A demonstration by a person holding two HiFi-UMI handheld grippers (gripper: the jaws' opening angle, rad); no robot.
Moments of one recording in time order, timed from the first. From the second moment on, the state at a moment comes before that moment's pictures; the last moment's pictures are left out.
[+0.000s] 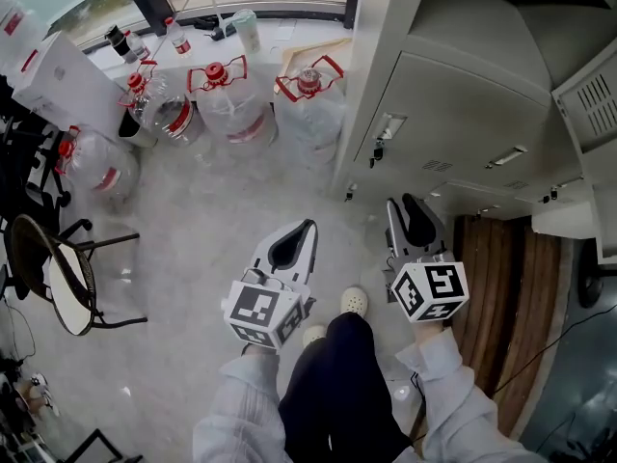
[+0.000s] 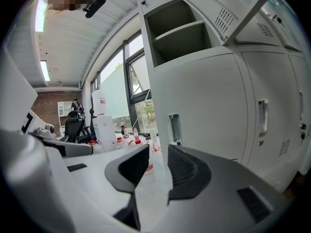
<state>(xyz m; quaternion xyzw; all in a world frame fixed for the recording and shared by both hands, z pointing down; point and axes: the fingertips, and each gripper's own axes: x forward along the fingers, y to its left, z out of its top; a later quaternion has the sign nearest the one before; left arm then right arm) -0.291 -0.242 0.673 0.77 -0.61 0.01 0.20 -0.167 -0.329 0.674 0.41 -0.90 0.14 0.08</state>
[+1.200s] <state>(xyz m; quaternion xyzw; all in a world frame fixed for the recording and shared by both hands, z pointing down) -0.345 -0.330 0.697 0.74 -0.65 0.02 0.18 -0.228 -0.450 0.691 0.41 -0.90 0.09 0.11</state>
